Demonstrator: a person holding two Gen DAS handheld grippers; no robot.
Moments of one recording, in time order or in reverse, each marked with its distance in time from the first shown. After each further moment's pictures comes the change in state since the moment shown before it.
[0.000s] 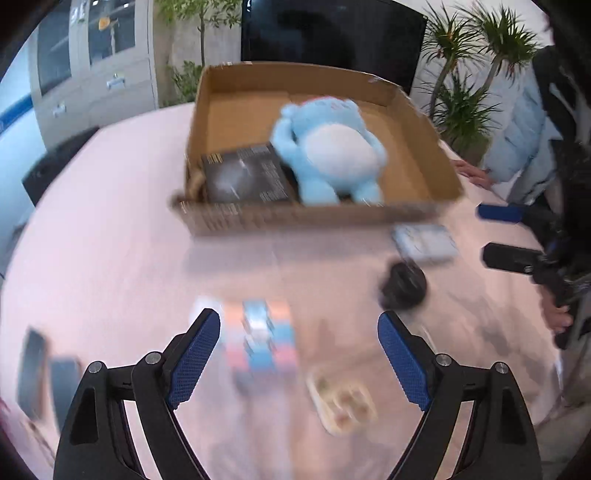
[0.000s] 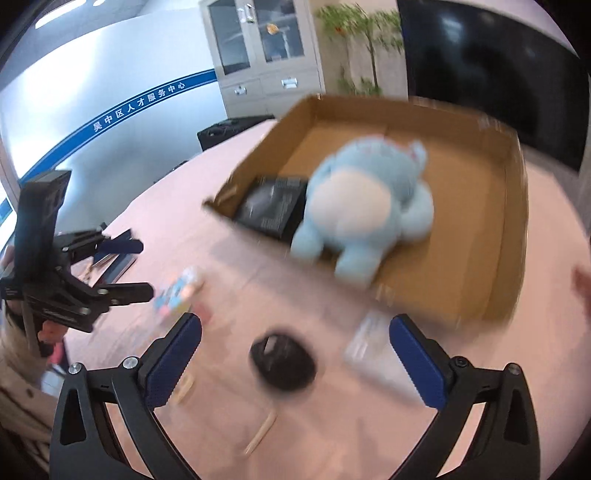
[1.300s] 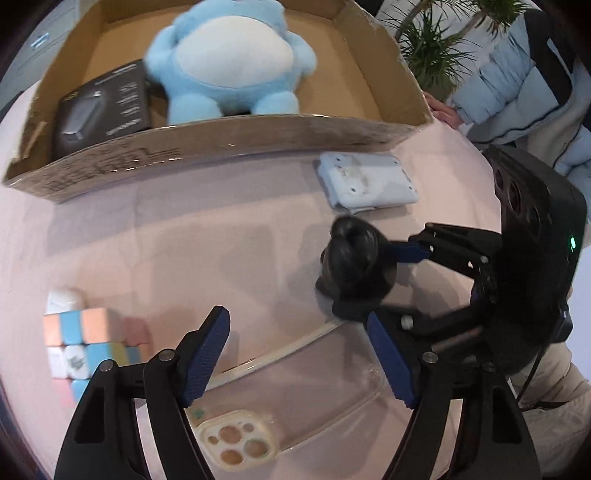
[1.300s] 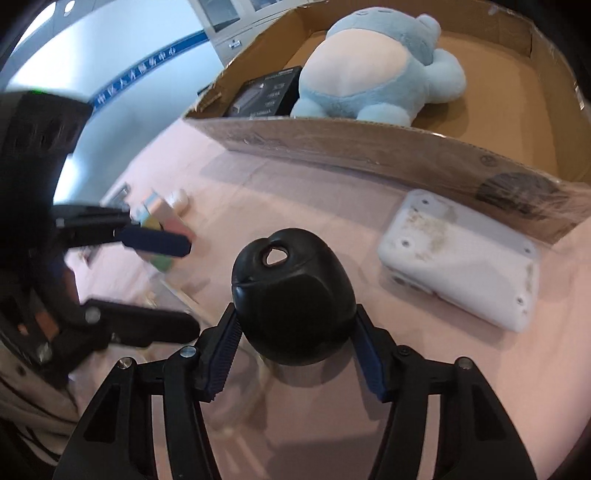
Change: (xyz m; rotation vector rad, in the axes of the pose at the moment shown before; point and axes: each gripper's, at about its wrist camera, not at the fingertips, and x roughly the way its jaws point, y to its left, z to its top) left arm 0.102 -0.082 0.028 0.035 0.295 -0.208; right arm 0.079 -0.020 -0.060 0.054 0.180 0.090
